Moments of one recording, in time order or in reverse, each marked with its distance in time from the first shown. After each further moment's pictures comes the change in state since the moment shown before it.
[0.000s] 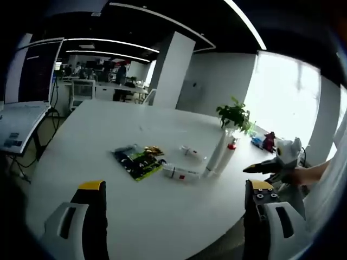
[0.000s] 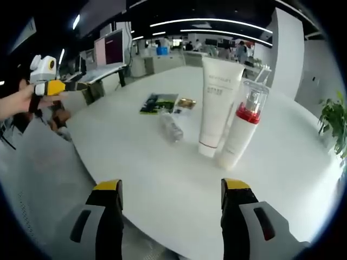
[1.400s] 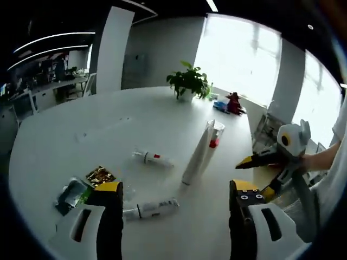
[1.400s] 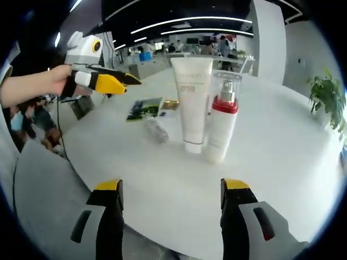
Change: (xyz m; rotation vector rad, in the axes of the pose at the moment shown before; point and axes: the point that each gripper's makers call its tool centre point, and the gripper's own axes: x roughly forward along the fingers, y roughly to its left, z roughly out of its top) left arm 0.159 -0.063 0.023 0.233 0.260 -0.394; right arm -0.002 -0.021 -0.005 0.152 -0.015 -0.047
